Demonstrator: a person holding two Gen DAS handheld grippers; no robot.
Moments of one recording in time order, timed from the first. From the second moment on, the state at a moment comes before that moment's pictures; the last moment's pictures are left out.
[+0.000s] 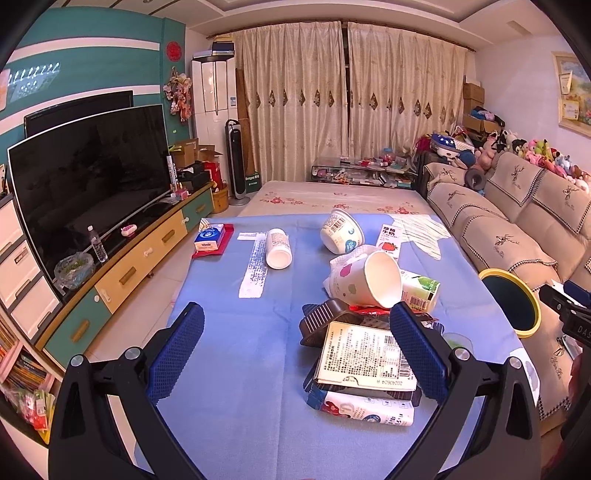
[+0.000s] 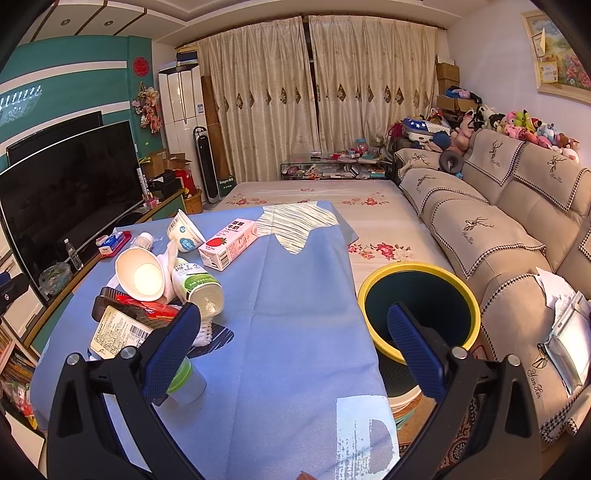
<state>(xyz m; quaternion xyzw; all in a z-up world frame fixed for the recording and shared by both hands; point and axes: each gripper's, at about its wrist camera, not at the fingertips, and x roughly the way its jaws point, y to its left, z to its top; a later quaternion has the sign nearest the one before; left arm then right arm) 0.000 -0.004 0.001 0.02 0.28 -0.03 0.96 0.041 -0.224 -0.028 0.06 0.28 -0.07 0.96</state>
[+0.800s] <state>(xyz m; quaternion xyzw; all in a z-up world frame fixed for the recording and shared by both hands) 0.003 -0.006 -0.002 0.03 0.28 -0.03 0.96 0.045 -0.220 -0.030 0.06 0.28 -0.07 0.96</state>
